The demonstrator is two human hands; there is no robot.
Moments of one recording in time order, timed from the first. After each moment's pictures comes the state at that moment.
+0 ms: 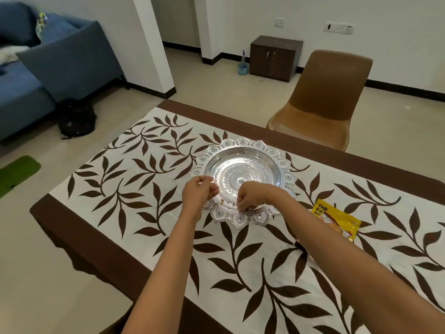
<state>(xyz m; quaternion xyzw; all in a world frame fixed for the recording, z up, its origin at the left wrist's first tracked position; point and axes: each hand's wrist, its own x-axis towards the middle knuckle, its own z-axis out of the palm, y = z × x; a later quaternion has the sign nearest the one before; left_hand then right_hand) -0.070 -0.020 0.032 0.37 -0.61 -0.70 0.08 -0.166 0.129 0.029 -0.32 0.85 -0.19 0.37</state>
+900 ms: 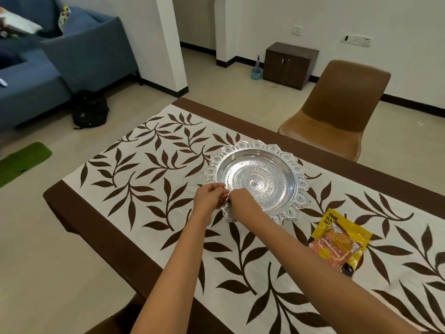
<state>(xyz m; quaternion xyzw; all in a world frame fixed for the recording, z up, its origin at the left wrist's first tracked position) -0.058 -0.027 0.012 0.38 -0.57 -0.72 0.05 -0.111 0.066 0.012 -0.32 0.93 -0.07 0.18</state>
